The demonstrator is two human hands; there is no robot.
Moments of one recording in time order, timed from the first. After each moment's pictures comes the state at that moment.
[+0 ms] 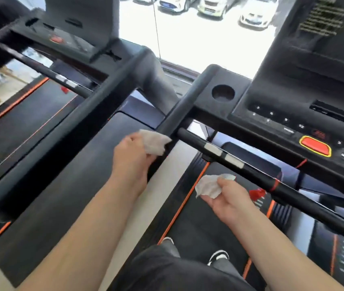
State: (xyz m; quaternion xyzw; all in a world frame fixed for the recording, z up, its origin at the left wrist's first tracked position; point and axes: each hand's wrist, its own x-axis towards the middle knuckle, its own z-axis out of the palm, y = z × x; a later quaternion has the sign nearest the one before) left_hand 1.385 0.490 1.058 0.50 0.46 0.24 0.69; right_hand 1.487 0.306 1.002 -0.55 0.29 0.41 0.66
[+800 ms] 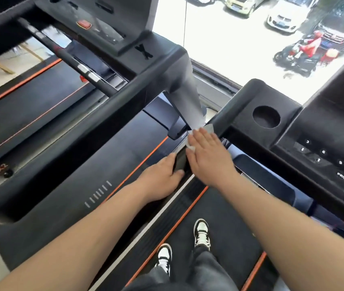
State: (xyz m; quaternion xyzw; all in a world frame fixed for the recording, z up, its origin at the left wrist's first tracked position) left_hand 1.379 0.588 0.981 0.87 0.33 -0.12 0.36; right_hand 1.542 0.501 0.961 -0.82 -0.56 0.07 0.07
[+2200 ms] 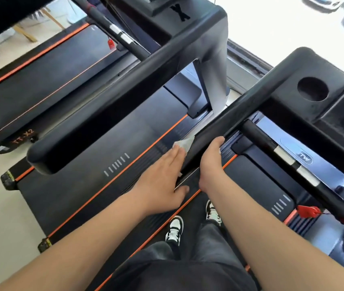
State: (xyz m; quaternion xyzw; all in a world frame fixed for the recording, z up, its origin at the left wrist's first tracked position) left_hand 1.262 0.542 0.998 0.92 0.28 -0.09 0.26; right_hand 1.408 0.509 0.958 -0.68 0.17 0.51 0.51
